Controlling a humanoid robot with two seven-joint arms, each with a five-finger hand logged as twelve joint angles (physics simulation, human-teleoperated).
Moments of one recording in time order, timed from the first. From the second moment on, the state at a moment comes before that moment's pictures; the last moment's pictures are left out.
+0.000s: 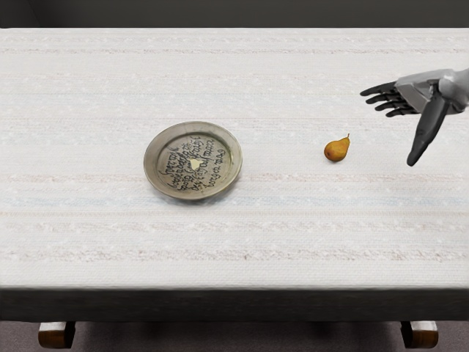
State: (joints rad) left arm -0.06 0.00 0.00 -0.14 -0.17 -0.06 0.15; right arm 1.34 -0.91 0.17 1.17 -0.43 0.61 -0.40
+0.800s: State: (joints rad) left arm -0.06 0.00 0.00 -0.14 -0.17 -0.06 0.15; right arm 1.48 -0.64 0.20 1.40 -1.00 0.60 -0.61
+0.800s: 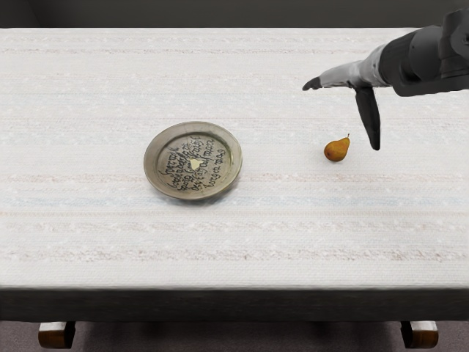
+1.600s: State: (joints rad) left arm -0.06 0.00 0.00 -0.14 -0.17 -0.06 0.15; right arm 1.22 -0.57 0.19 1.39 -1.29 0.24 -0.61
